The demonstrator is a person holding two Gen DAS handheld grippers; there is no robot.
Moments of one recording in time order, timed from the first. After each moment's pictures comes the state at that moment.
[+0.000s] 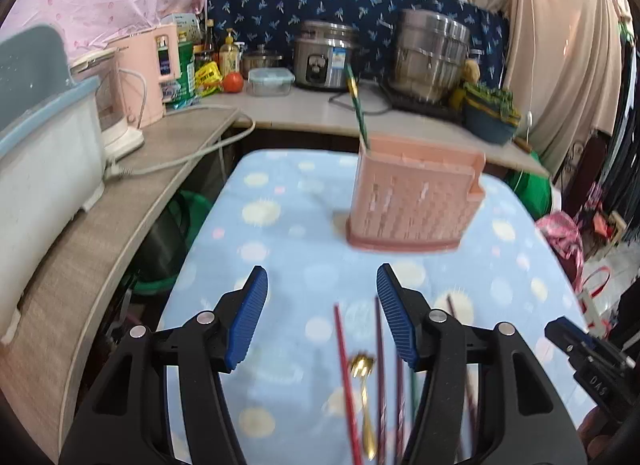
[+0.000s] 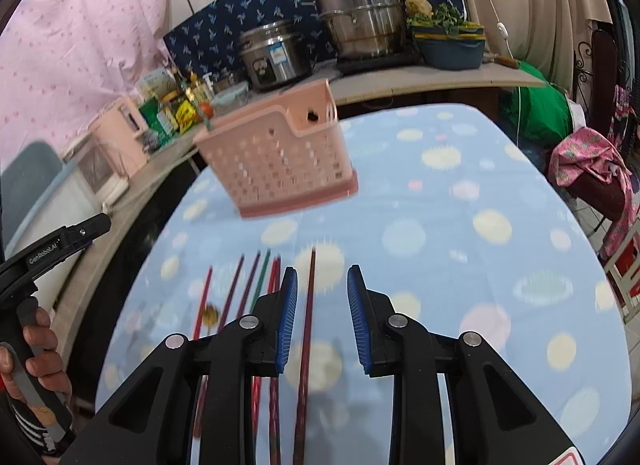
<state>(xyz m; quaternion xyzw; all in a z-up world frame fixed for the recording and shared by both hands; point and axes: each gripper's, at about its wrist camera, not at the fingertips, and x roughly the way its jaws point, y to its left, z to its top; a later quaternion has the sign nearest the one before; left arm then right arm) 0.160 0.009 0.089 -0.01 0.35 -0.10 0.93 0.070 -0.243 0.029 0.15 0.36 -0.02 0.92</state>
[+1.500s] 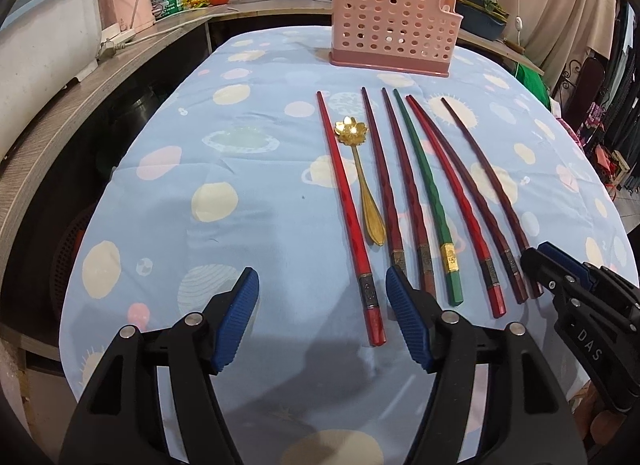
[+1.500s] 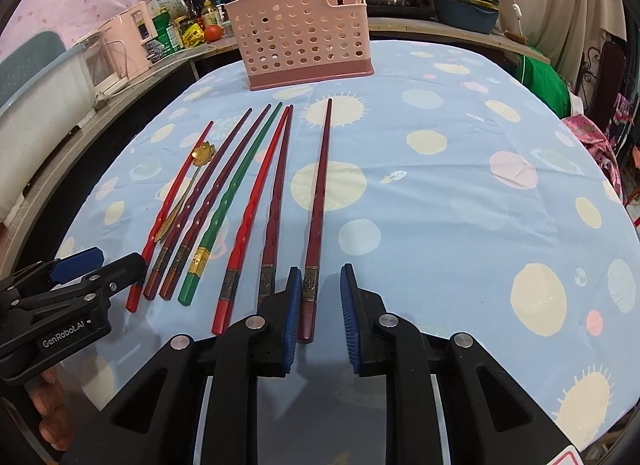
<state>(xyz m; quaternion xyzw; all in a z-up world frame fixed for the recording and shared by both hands) 0.052 -0.002 -0.039 0.03 0.45 -0.11 0.88 0.005 -0.179 -0.057 0.08 0.42 -0.03 0.90</state>
